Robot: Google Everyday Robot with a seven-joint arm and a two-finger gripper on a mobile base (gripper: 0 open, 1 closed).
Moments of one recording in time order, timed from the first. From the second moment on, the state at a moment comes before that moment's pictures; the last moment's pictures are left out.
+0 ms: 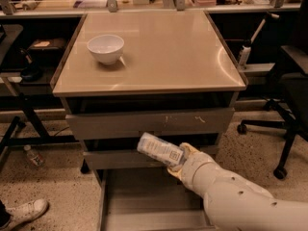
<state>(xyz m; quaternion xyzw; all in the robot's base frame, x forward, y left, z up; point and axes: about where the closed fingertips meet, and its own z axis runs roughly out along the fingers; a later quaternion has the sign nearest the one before) 0.468 -0.085 0.665 -0.47 0.76 -0.08 0.44</state>
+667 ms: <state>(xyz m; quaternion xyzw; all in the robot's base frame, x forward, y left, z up) 0.493 -0.106 0.742 -0.45 0.75 -0.11 0.47</state>
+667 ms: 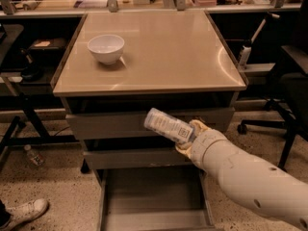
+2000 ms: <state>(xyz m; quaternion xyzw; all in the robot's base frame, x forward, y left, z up) 0.525 -0.129 0.785 -0.45 0.73 -0.15 0.49</state>
